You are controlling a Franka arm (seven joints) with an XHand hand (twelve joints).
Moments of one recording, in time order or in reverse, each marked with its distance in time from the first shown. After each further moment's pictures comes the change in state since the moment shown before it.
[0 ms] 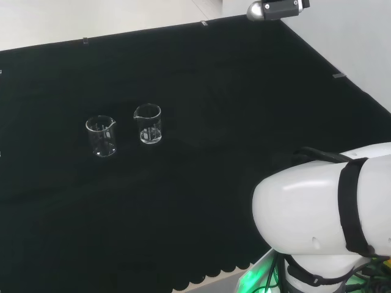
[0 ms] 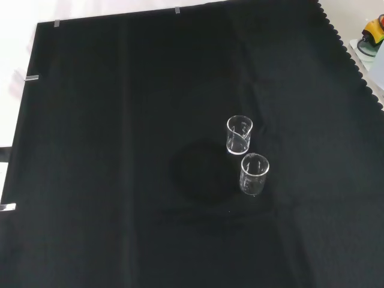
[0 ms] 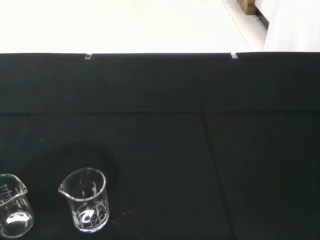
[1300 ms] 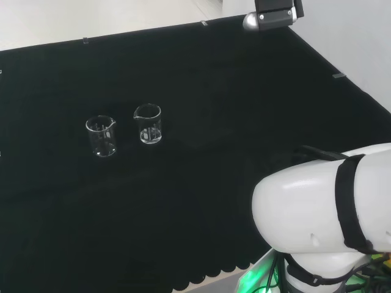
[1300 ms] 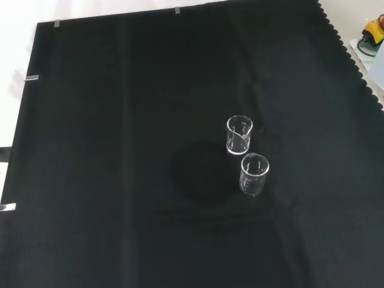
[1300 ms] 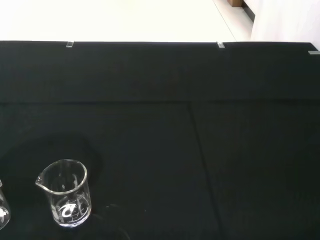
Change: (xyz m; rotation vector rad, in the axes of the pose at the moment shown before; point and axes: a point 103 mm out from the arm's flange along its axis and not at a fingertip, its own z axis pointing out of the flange) arm -0.005 0.015 0.026 0.022 -0.026 0.041
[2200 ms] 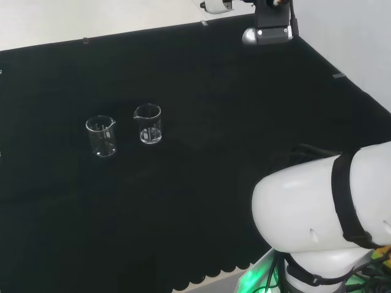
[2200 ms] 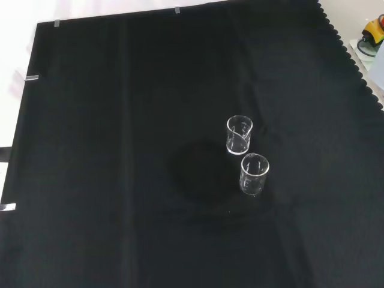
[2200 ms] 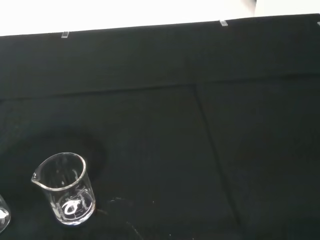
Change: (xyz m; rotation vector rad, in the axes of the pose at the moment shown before) arm -0.012 0.025 0.042 0.030 0.081 0.021
